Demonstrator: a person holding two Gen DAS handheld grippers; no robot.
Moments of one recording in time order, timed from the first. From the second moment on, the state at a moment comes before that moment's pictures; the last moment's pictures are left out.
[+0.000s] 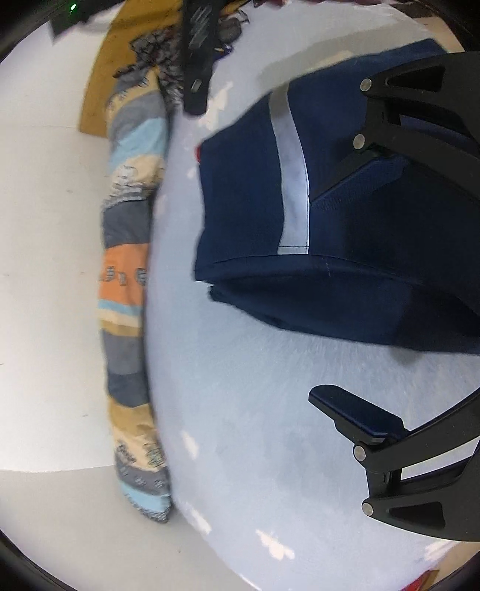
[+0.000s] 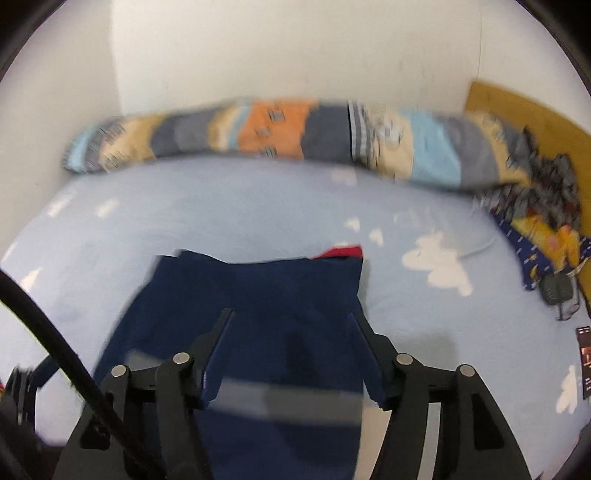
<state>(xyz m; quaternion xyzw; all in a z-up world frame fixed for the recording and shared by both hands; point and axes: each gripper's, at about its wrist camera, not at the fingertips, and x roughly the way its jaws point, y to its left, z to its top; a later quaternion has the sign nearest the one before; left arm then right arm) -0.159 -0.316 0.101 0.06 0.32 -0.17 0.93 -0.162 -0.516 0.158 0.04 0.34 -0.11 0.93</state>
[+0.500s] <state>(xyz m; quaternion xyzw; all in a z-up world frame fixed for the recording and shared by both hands) -0.260 -0.280 0.127 0.04 0.30 -0.16 0.94 -0.347 -0.442 0.113 0.05 0.28 -0.12 0.95</state>
